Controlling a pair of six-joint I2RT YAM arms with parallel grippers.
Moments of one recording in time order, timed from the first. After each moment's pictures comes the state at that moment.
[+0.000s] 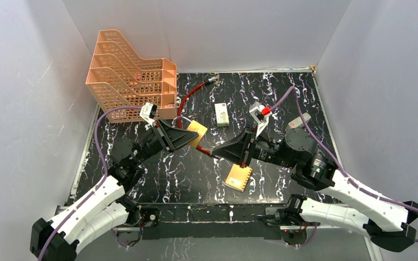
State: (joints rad) left arm -0.62 0.77 0.53 0.58 0.46 -1.34; right arm 1.07 0.78 0.96 -0.13 -0.22 0.56
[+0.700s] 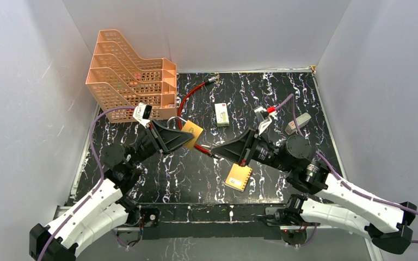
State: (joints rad) left arm -0.62 0.72 0.53 0.68 0.49 -1.44; right arm 1.07 0.73 0.81 0.09 -0.19 0.90
